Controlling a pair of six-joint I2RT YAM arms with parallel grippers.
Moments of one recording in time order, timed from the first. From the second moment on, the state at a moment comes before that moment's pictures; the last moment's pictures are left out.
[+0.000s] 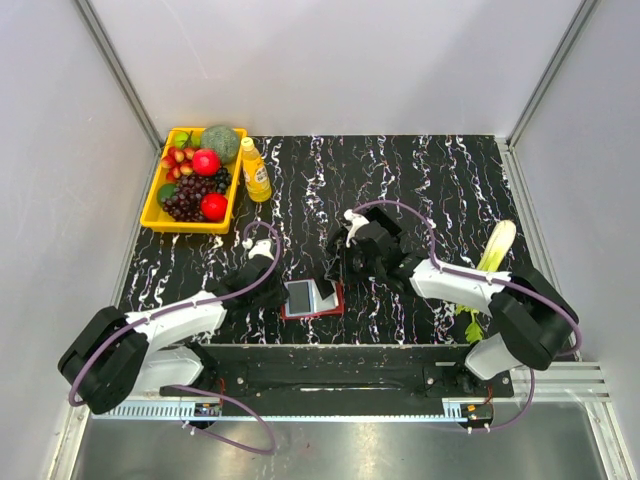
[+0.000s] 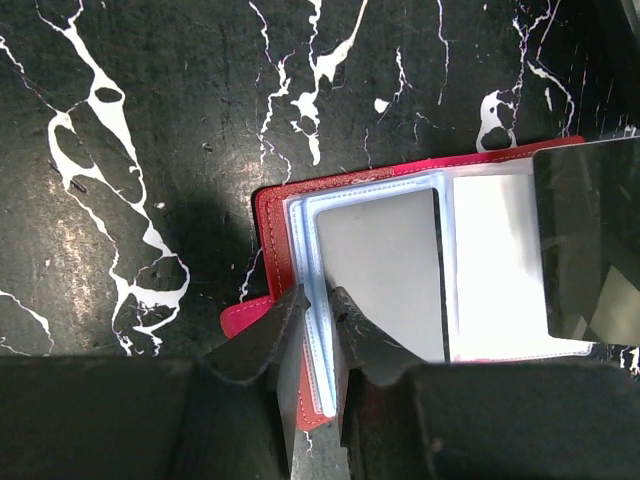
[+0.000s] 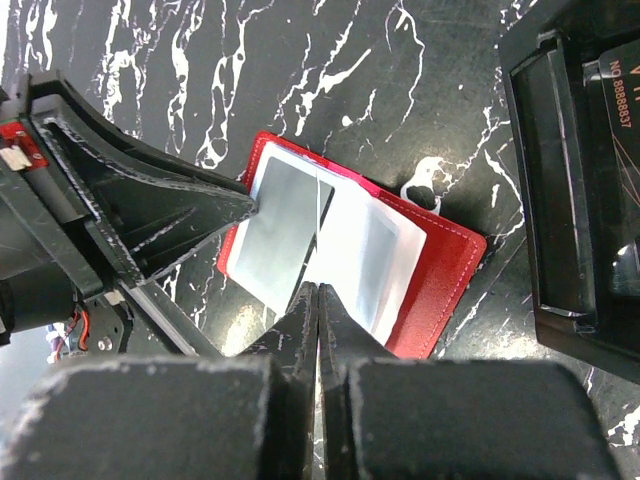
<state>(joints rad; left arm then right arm) -0.70 1.18 0.41 -0.08 -0.15 -0.73 0.79 1.49 0.78 0.09 -0.20 0.61</state>
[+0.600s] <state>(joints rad) -0.70 1.15 0.41 -0.05 -0.11 -0.74 0.79 1.56 0.78 0.09 -0.19 0.60</state>
